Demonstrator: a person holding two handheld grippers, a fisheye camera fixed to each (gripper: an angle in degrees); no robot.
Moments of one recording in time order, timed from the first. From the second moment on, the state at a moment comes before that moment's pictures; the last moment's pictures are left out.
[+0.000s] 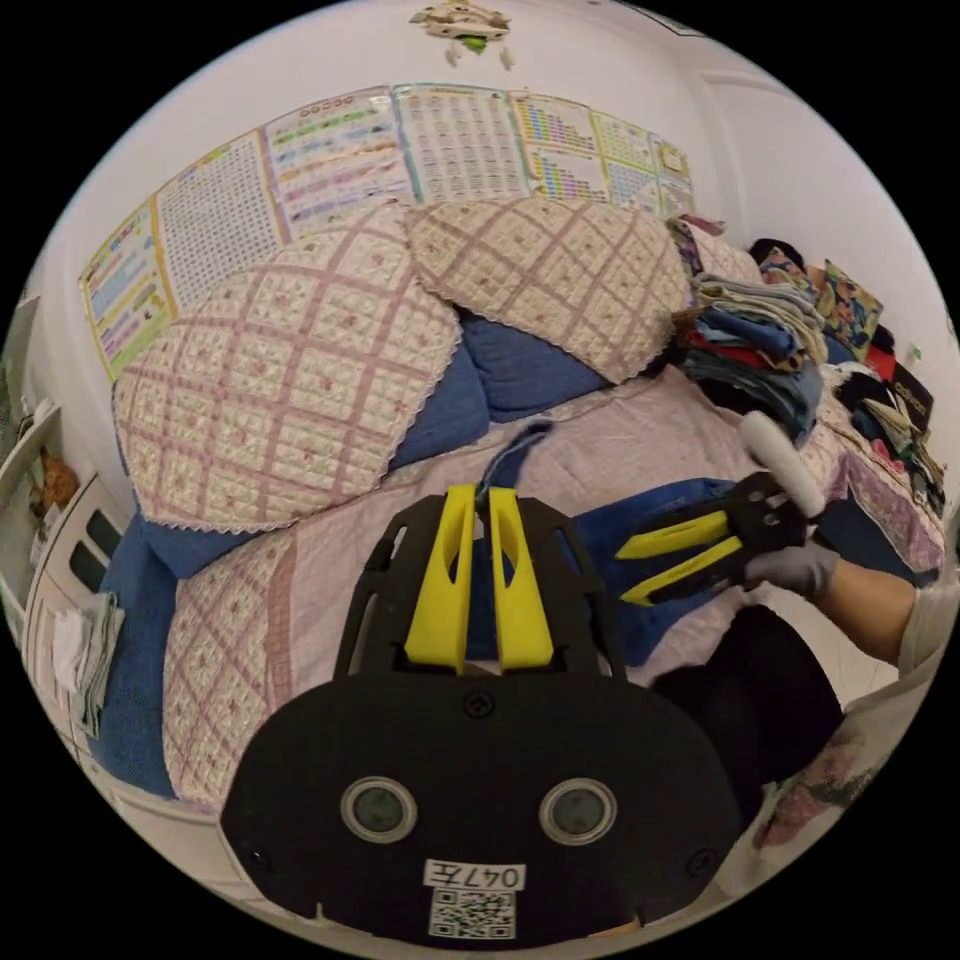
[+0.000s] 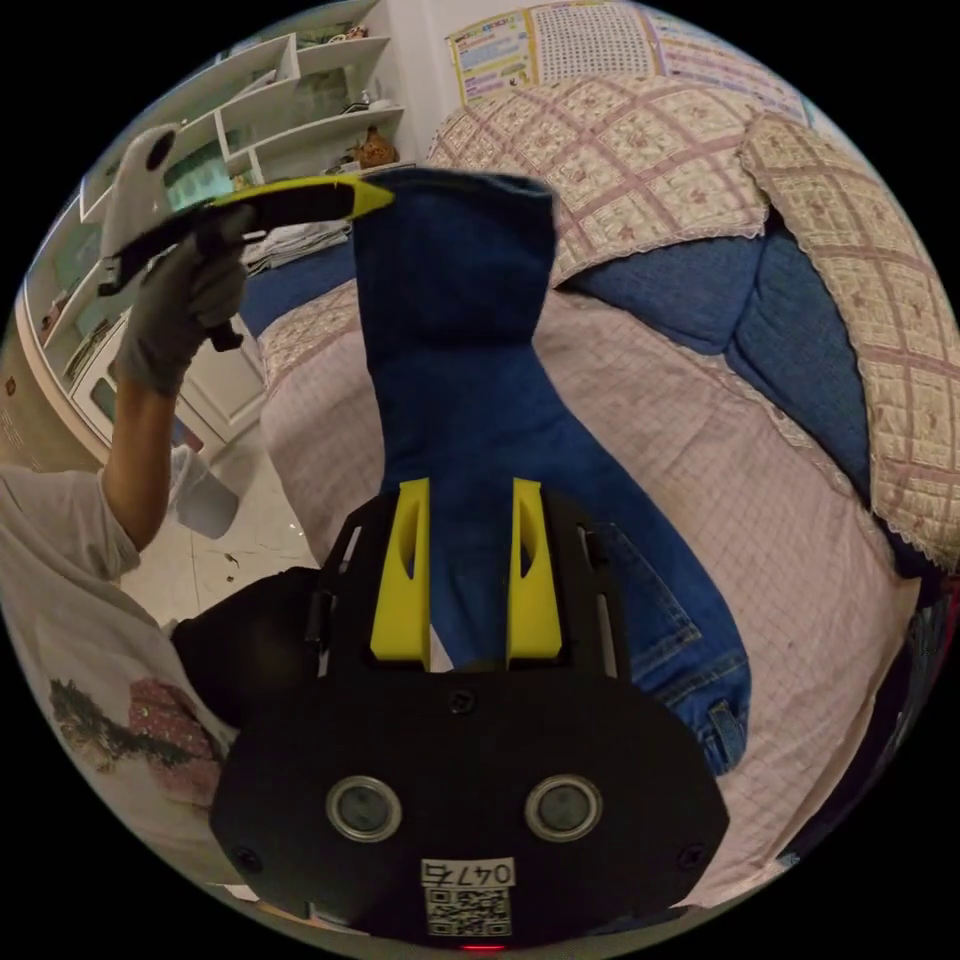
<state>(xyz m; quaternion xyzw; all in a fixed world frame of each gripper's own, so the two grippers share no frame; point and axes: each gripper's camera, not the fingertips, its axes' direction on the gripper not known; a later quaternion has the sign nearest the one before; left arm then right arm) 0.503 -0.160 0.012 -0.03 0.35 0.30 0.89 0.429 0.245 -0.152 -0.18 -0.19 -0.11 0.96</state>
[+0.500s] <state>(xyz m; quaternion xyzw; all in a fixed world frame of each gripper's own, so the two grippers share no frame) 0.339 -0.033 0.232 -0.24 0.48 -0.07 0.84 0.246 0.214 -0.079 -0.16 -0.17 -0.26 0.94</state>
